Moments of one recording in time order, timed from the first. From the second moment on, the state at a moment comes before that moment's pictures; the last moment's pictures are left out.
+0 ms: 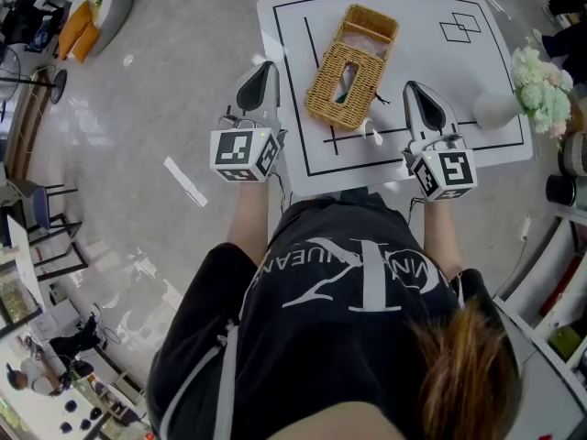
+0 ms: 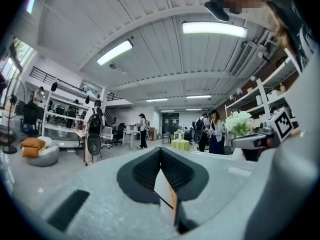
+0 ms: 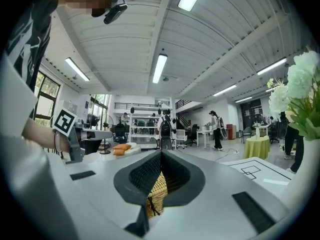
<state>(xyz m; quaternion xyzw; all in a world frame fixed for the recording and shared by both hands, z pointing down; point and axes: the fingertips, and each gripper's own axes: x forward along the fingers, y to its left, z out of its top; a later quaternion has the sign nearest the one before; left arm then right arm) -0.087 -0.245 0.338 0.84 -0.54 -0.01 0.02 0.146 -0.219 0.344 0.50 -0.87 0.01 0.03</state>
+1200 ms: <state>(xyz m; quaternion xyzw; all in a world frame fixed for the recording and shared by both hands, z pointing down) -0.092 -0.255 0.327 0.83 -0.56 -0.03 0.02 0.148 -0.225 0.338 0.50 -0.87 0.01 0.02</state>
